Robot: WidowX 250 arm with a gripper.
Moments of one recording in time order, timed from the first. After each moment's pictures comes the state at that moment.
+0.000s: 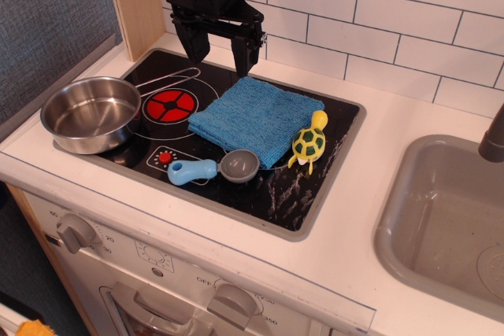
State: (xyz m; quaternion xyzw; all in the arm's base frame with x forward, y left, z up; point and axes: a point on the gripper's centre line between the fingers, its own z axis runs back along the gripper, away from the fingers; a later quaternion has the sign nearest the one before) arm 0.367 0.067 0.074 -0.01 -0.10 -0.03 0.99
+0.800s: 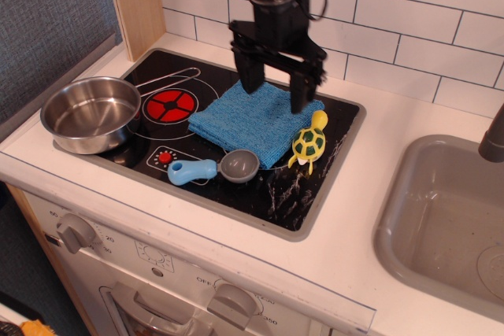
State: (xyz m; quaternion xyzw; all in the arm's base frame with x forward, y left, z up) arm 0.361 -0.001 0.059 -0.01 -0.08 -0.10 0.99
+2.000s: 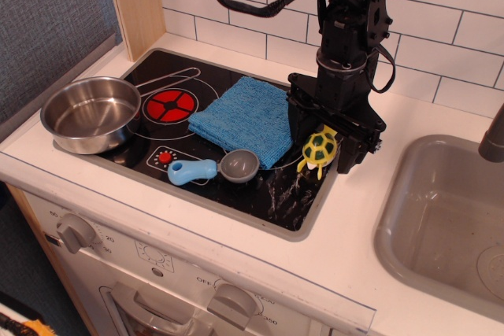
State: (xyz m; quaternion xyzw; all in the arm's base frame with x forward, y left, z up) arm 0.351 -0.061 0.017 0.01 -0.04 -0.16 0.99
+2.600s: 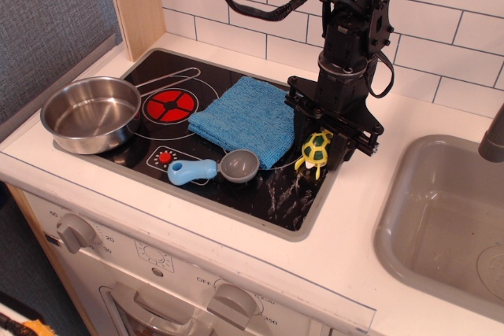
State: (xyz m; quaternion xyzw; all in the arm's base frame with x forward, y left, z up) arm 0.354 -0.058 0.010 0.03 -0.02 -0.15 0.99
